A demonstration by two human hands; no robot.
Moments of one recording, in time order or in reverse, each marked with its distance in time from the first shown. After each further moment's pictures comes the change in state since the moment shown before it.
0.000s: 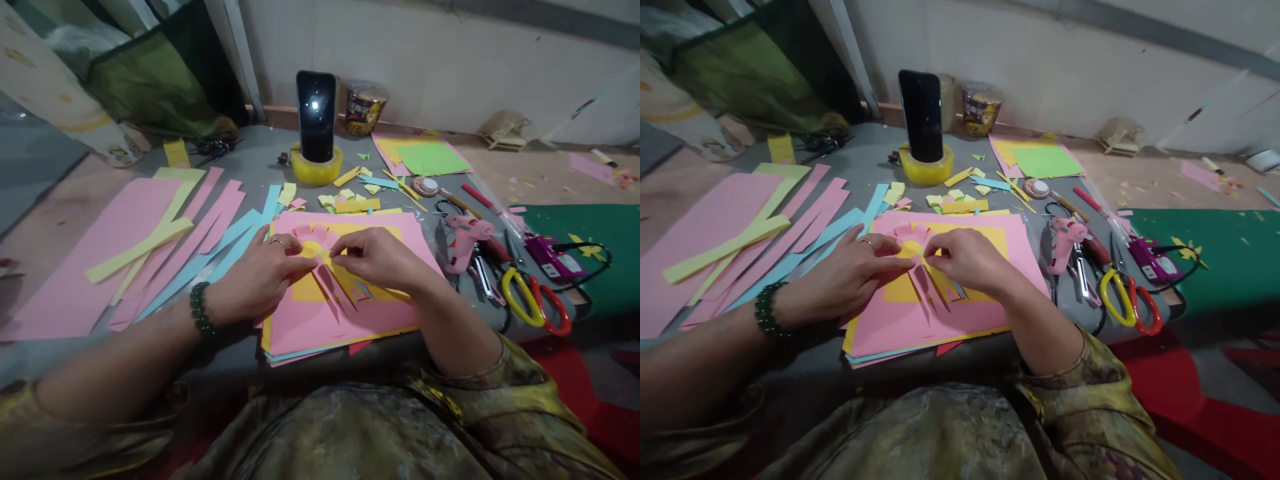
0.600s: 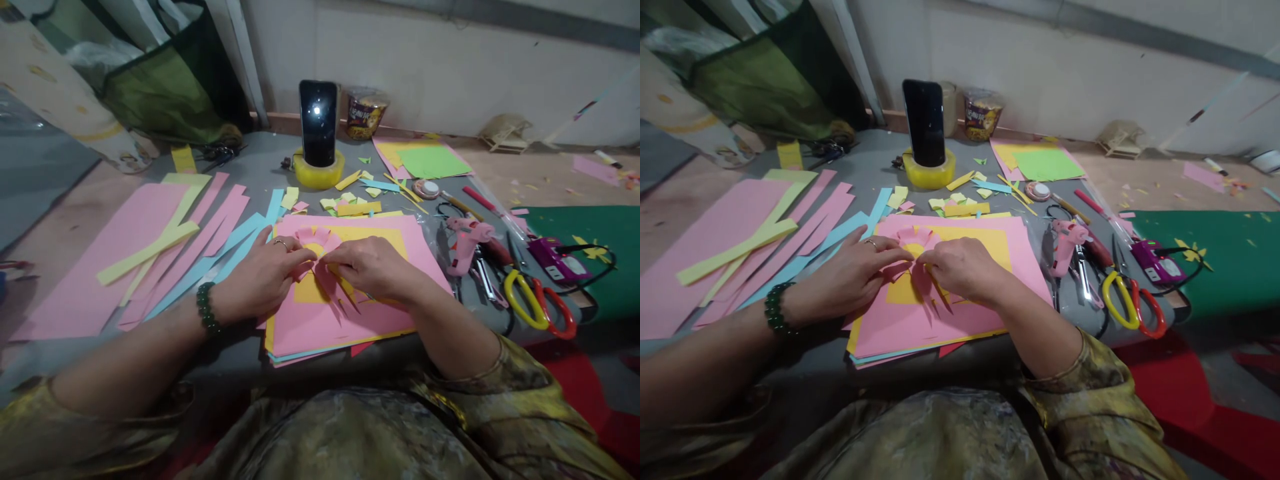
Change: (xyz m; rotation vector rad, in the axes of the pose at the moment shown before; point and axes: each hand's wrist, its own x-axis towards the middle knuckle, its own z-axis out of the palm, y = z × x) left_hand 0.002 0.004 -0.005 -0.013 -0.019 -0.060; right_hand 0.001 -0.004 0.007 -0.303 -0.083 -0.128
